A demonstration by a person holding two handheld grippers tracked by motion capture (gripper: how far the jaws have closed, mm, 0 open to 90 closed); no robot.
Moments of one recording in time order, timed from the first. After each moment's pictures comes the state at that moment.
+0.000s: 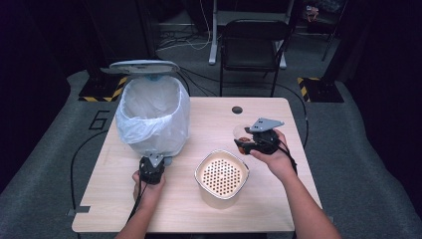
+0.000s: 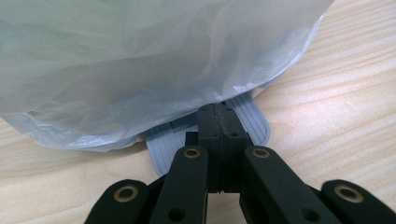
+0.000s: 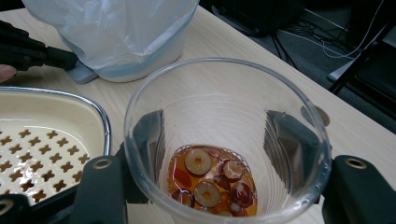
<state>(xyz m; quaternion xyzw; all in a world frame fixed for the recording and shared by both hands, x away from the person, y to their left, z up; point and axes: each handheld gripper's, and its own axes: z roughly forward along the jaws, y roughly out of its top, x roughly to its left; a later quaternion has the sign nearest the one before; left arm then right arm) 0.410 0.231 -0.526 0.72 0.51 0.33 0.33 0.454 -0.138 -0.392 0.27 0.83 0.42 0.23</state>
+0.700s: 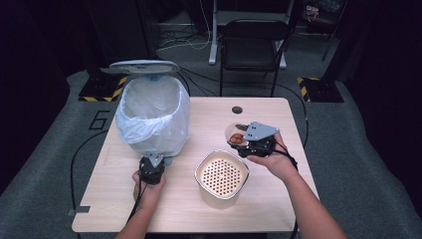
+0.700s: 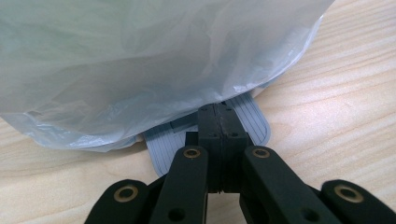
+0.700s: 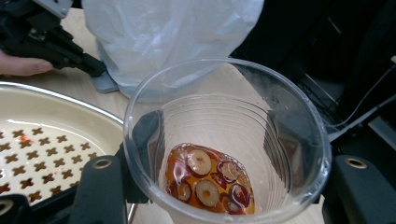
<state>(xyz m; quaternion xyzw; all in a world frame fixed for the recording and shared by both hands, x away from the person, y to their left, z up) 0.410 0.231 -0.526 0.72 0.51 0.33 0.33 0.433 -0.121 -0.373 0.12 0.84 0.45 0.29</state>
